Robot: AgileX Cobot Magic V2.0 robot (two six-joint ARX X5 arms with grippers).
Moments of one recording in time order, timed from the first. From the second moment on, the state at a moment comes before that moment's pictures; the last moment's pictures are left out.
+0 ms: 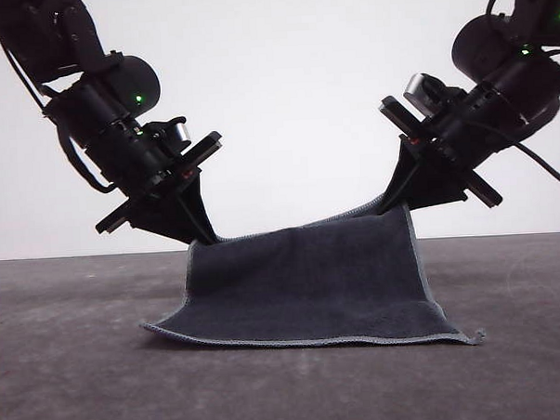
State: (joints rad) left_arx -0.32 1.91 1.38 -0.46 0.47 -0.10; right_arx 0.18 1.75 1.11 -0.18 -0.66 0.25
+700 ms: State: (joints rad) left_arx -0.38 1.65 0.94 -0.28 0.47 -0.14; right_arx 0.25 1.49 0.68 -0.03 -0.65 0.24
